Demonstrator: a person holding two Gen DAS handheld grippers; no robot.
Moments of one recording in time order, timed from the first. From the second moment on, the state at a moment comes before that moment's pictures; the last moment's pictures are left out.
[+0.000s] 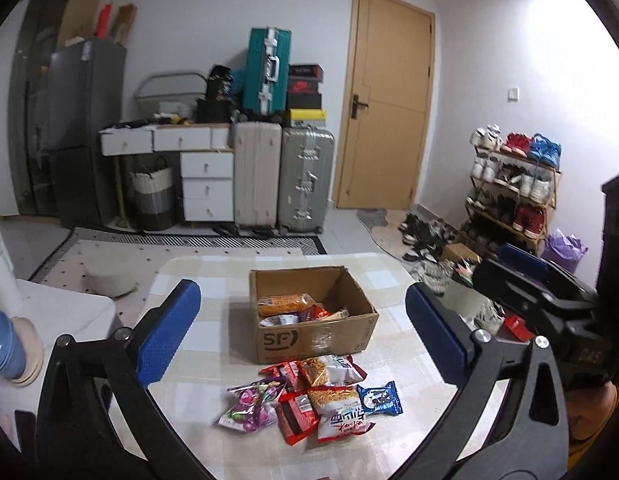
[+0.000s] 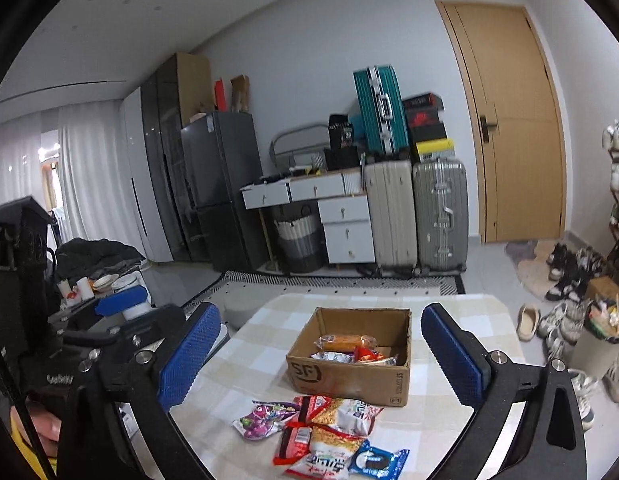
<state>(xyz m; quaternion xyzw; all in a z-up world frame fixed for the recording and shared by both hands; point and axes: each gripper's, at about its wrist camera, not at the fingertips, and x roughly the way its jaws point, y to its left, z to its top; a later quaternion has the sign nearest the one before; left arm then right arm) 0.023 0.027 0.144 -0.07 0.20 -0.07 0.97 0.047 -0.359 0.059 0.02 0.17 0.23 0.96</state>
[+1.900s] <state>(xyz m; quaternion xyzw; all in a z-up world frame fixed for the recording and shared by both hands) 0.148 0.061 -0.166 -0.13 0.42 -0.02 0.90 0.073 -0.368 -0.153 0.07 0.27 0.24 0.93</state>
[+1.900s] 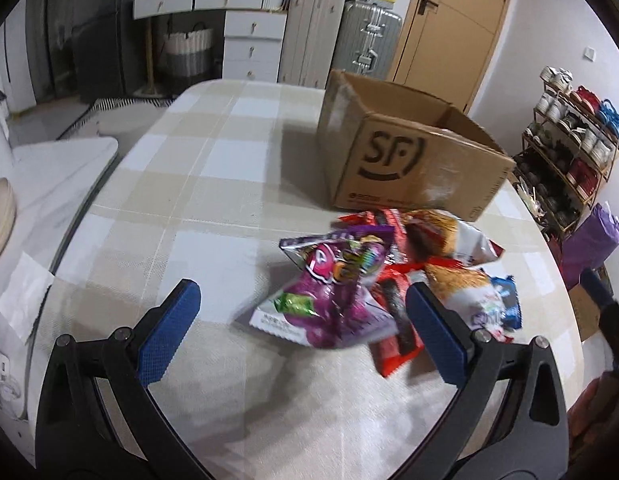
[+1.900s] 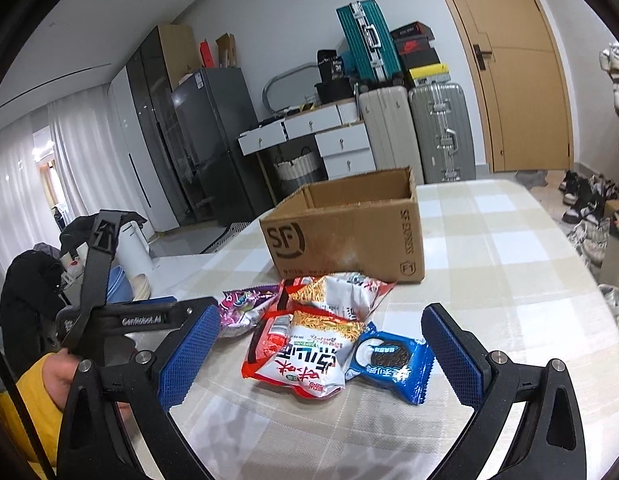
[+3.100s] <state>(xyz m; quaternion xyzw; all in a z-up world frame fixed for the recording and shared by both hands) 0.167 0.079 -0.198 -0.17 0.44 -0.08 0.88 0.136 -0.395 -0.212 0.10 0.40 0.15 0.90</state>
